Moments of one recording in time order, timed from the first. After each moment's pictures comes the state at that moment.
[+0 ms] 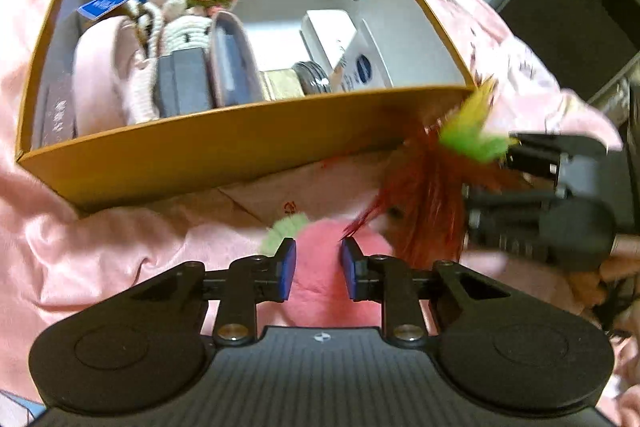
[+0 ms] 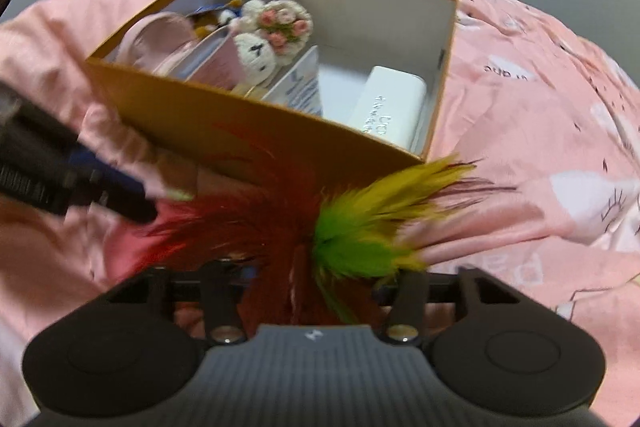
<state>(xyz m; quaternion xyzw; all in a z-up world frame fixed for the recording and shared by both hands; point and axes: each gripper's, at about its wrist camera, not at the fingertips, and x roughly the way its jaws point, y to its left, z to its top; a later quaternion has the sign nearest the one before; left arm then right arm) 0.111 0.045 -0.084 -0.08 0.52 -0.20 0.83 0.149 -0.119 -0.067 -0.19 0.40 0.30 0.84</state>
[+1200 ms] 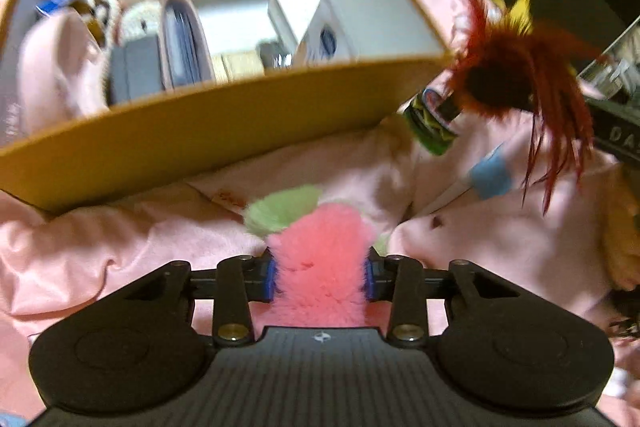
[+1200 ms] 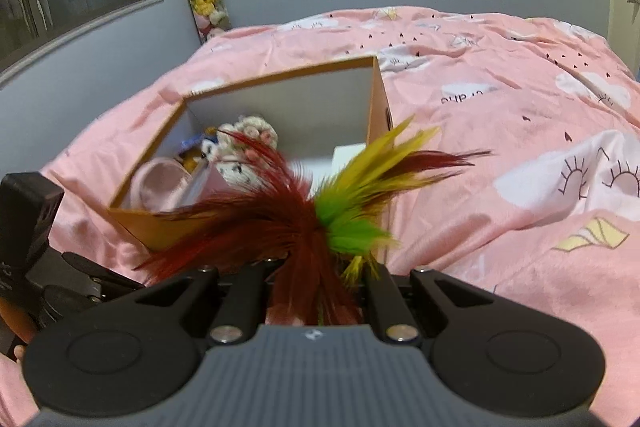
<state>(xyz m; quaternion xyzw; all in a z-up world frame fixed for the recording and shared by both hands) 0.092 0.063 -0.079 -0.09 0.52 -0.23 0.82 0.139 -0.168 -0.023 0.00 0.34 0.29 0.89</state>
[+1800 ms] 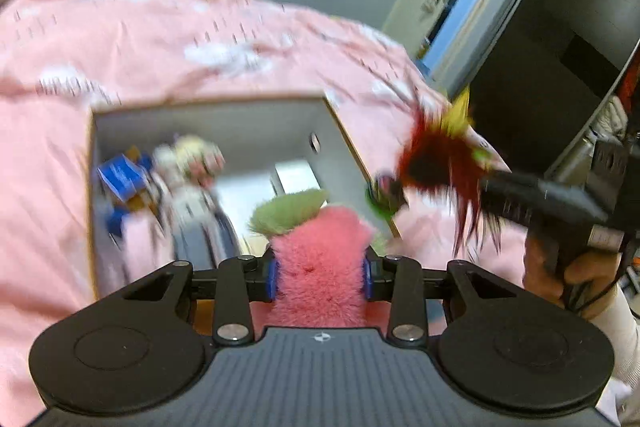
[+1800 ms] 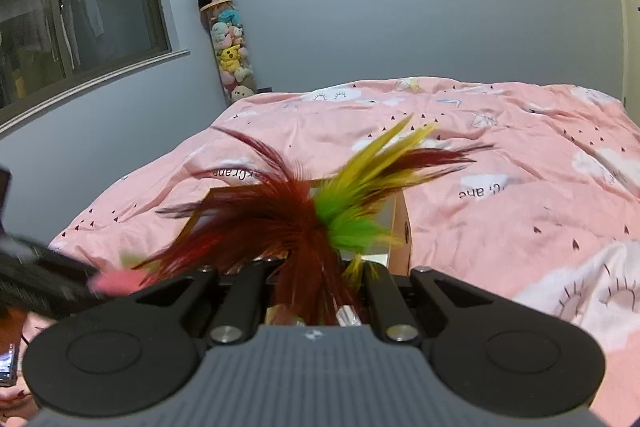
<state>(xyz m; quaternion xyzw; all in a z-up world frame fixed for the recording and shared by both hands) 0.126 0.080 0.035 -0.11 0.38 -0.20 0.89 0.162 -0.157 0.041 0.01 0.25 0.33 0.91</state>
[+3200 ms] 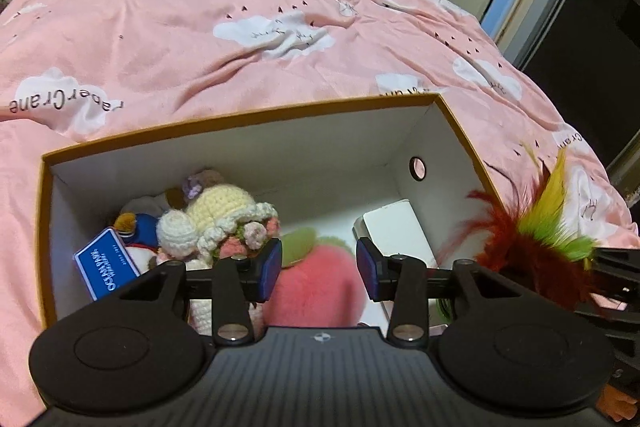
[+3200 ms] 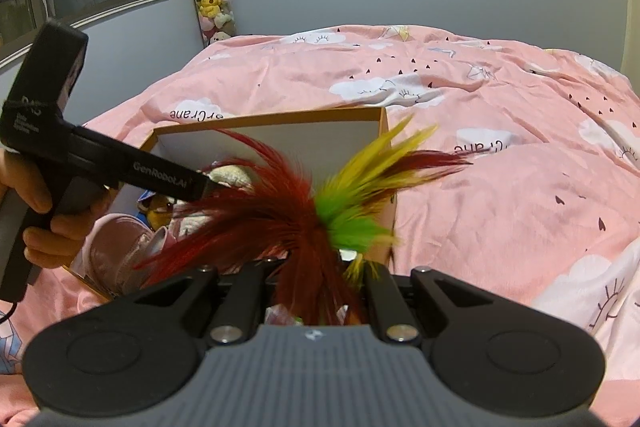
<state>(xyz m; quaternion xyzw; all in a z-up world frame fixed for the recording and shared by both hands) 0.263 0.056 -0.034 -0.07 0.44 -0.14 0.89 0.227 -0.125 -0.021 -0.04 0.32 0.30 0.90</state>
